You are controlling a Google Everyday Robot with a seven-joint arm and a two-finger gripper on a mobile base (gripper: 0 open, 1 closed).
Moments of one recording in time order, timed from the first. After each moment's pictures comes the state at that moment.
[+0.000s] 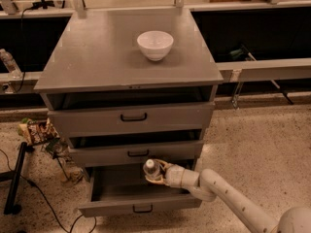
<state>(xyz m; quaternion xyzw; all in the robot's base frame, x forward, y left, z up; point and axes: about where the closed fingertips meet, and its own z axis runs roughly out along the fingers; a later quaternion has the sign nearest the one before) 0.600 0.006 0.363 -0.51 0.54 0.28 0.61</state>
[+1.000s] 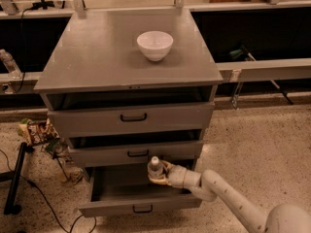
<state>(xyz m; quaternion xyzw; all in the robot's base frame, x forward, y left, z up) 0.612 -0.003 0.340 -0.48 0.57 0.32 0.59</state>
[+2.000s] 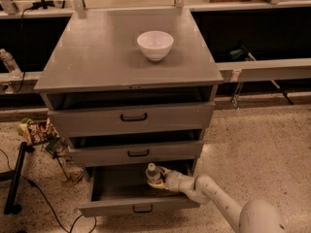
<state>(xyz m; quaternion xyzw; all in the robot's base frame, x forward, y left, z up) 0.633 -0.001 0.244 -0.48 0.59 0.30 0.57</state>
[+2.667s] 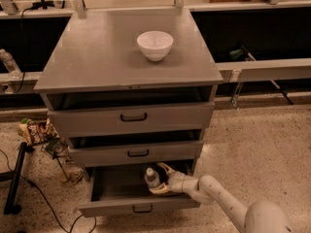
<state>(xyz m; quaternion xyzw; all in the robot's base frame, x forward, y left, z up) 0.625 -0.013 0.250 -0.50 0.59 0.29 0.57</state>
